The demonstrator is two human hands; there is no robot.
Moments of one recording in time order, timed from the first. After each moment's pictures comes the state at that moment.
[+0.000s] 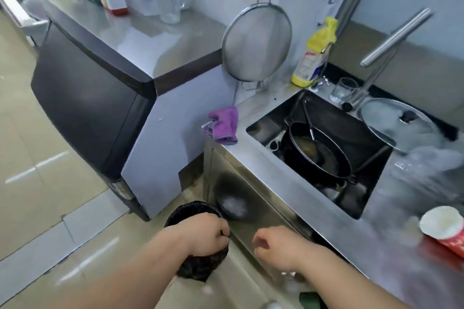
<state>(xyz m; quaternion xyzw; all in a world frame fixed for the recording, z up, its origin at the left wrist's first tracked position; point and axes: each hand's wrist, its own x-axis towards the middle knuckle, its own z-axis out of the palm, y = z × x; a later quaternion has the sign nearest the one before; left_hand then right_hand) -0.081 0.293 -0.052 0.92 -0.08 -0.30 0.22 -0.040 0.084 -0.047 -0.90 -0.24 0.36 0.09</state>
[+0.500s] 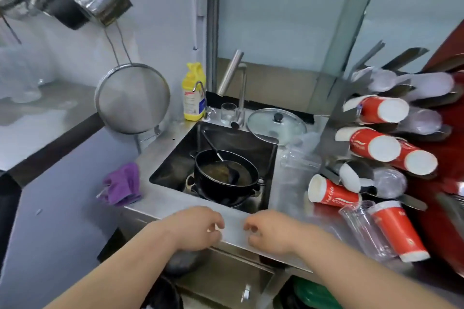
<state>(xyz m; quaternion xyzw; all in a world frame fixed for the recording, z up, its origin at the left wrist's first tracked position) 0.013 0.156 0.041 0.92 -0.31 -0.22 0.12 -0.026 -0.056 0.039 -0.96 -0.12 0.23 0.11</state>
